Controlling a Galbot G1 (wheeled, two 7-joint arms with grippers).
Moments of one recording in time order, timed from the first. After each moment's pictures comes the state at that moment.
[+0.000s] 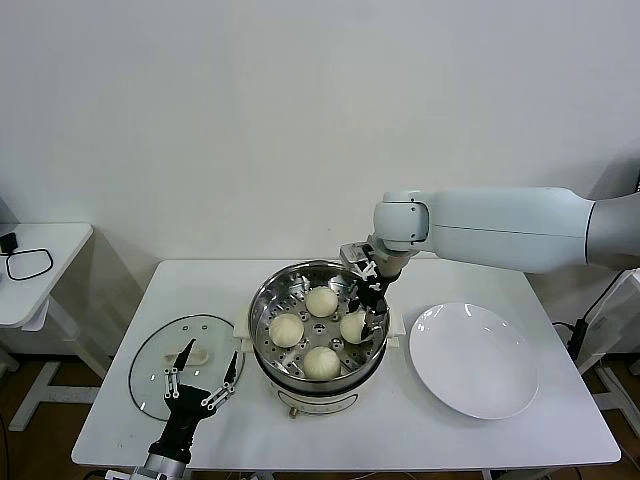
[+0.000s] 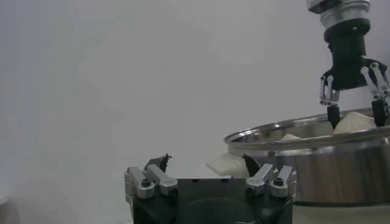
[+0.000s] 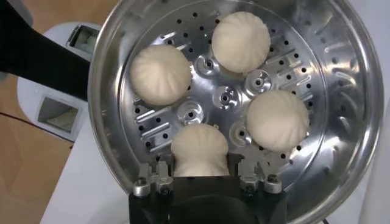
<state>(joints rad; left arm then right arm) 1.64 -1.23 -0.47 -1.91 -0.06 -0.40 -0.03 0.74 1.10 -1.65 1.41 0.69 -0.30 -1.00</state>
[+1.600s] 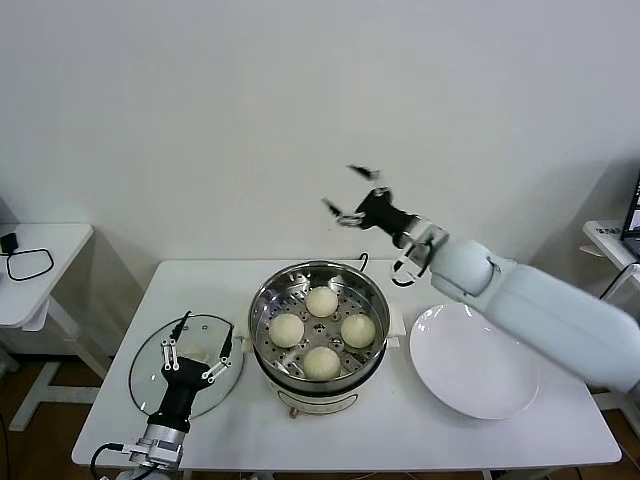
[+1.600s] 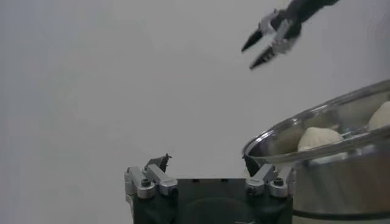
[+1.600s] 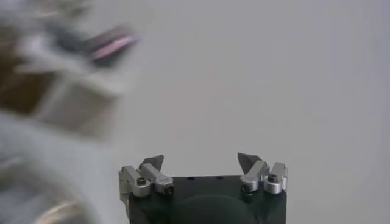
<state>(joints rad) 1.54 -1.22 -0.48 -1.92 0.32 -0.28 -0.17 -0.17 0.76 -0.56 1.58 0.54 0.19 0.20</state>
